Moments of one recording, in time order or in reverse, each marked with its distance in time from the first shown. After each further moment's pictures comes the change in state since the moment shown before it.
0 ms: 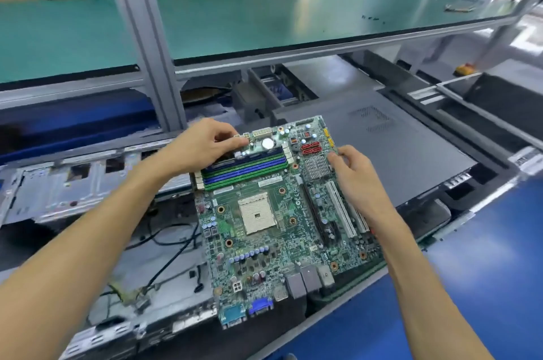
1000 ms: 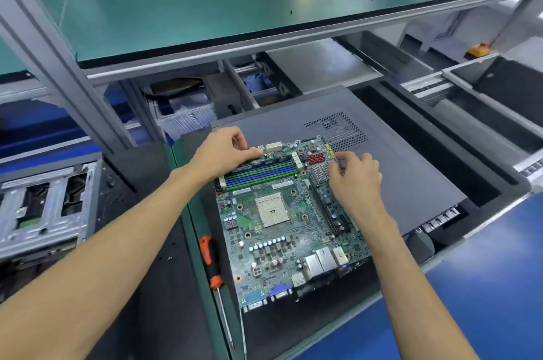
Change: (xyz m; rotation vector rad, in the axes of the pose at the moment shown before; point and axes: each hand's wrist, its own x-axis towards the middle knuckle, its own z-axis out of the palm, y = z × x) left_hand 0.191 0.035 0.146 0.002 0.097 -0.300; right_hand 0.147 0.116 -0.082 -0.506 0.120 0.126
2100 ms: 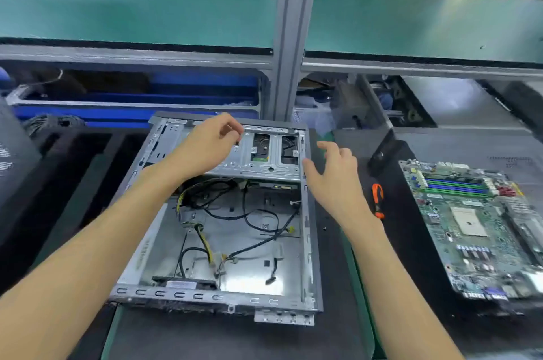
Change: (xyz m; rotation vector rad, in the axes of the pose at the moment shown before) left_hand -0.235 -0.221 -0.241 -0.198 0.261 -0.218; right_hand -0.195 -0.294 0.126 0.206 -0.306 -0.462
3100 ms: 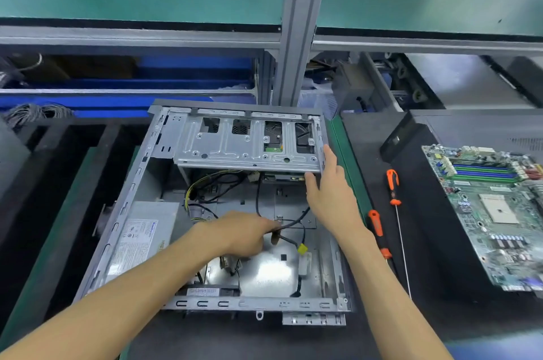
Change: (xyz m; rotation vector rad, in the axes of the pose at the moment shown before) left_hand -0.056 -0.070 0.089 0.658 -0.829 0.186; right_hand -0.011 0.026 0.072 -0.108 -0.039 0.112
